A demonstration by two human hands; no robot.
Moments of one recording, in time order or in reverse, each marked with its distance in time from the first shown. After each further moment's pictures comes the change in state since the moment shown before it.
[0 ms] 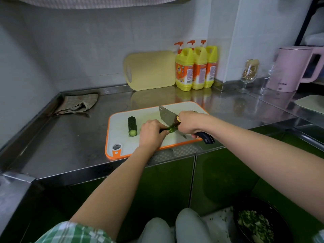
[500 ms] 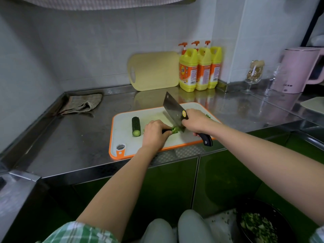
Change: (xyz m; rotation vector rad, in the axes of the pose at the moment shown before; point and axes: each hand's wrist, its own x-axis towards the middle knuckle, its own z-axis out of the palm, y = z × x) left_hand 0.001 -0.004 -0.001 -0.082 -0.007 -0.007; right_hand 0.027 0.019 0.016 0.295 0.197 -0.022
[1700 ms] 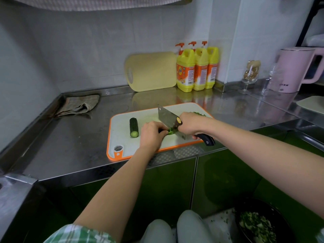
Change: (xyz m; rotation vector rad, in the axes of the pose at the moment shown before) left_hand -0.002 0.002 -0.003 -0.094 0.039 -0.061; right_hand -0.007 -0.013 -0.003 -0.217 -0.145 -0.012
